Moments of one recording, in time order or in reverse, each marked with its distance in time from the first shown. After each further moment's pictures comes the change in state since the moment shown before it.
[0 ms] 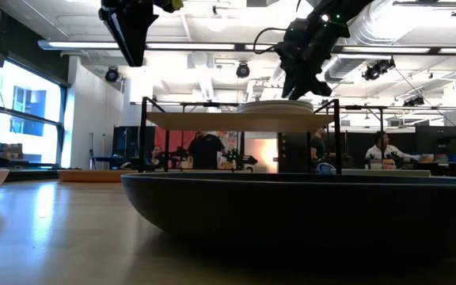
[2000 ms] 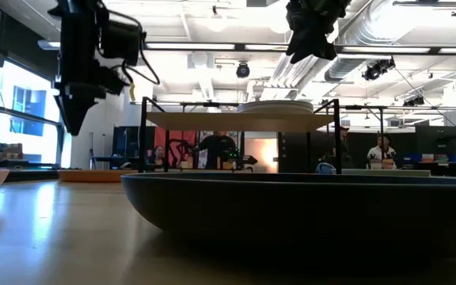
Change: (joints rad) left arm 0.599 -0.396 -0.706 0.308 0.150 0.426; right arm 0.216 -0.209 0.001 -0.060 0.094 -0.038
